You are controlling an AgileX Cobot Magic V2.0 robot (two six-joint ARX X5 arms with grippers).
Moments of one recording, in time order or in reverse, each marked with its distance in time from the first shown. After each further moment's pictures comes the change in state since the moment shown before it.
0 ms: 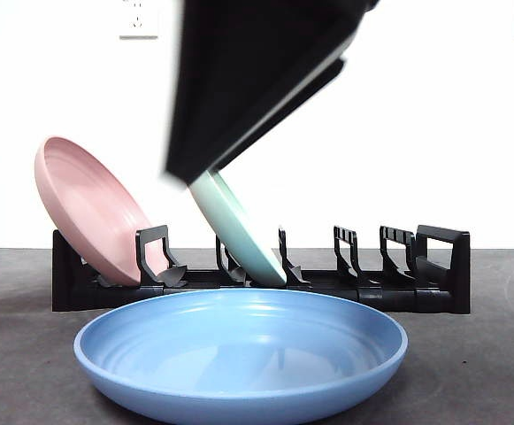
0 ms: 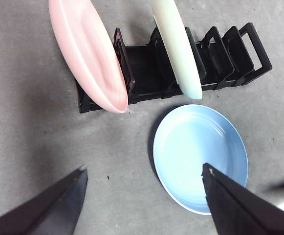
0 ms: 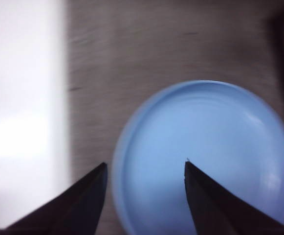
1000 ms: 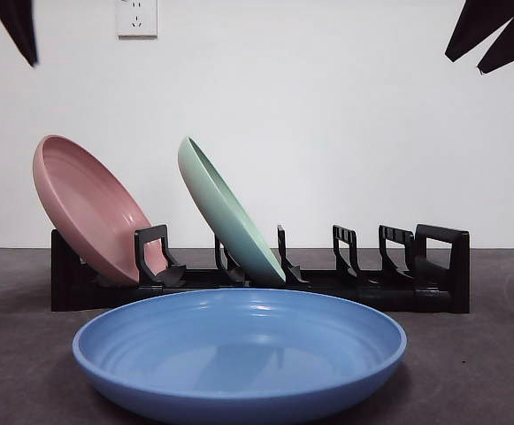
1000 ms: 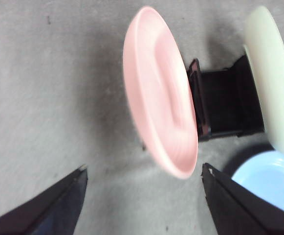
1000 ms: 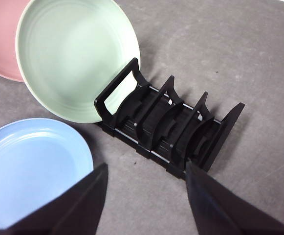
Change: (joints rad) left arm -0.085 0.447 0.228 0.097 -0.309 -0.041; right arm -0.826 -0.327 0.000 -0.078 -0.262 0.129
